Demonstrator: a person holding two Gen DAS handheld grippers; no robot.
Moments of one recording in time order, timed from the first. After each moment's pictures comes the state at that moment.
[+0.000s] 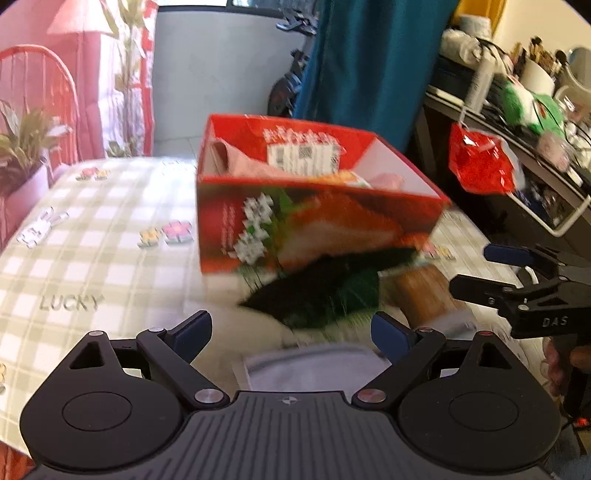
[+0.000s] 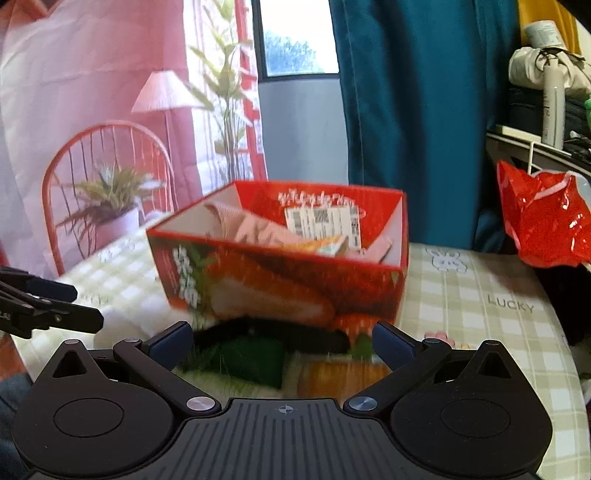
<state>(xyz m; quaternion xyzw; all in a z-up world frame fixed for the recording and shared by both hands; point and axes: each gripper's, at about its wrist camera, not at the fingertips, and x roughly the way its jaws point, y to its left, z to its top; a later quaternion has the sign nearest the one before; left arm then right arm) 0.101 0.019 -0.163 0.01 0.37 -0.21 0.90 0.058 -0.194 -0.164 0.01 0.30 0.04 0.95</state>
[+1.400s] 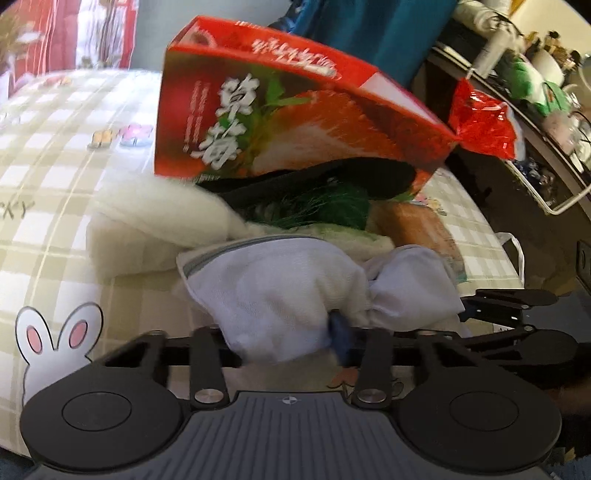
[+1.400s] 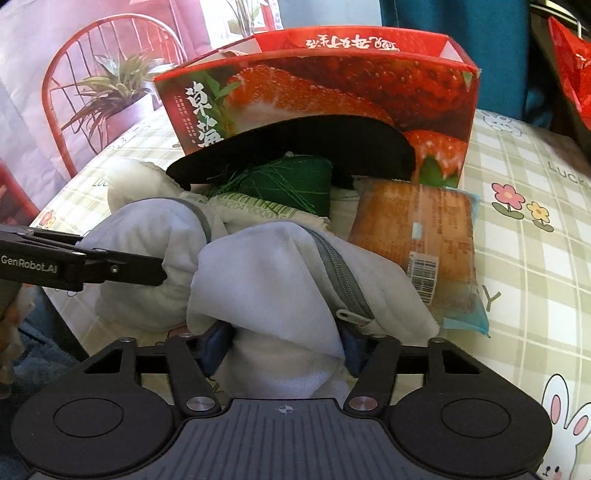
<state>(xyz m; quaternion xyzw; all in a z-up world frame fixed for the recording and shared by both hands) 0.121 0.010 -0.240 -0.05 0.45 -0.25 0.86 0.060 -0.177 -0.247 0.04 0.47 0.09 0.88</state>
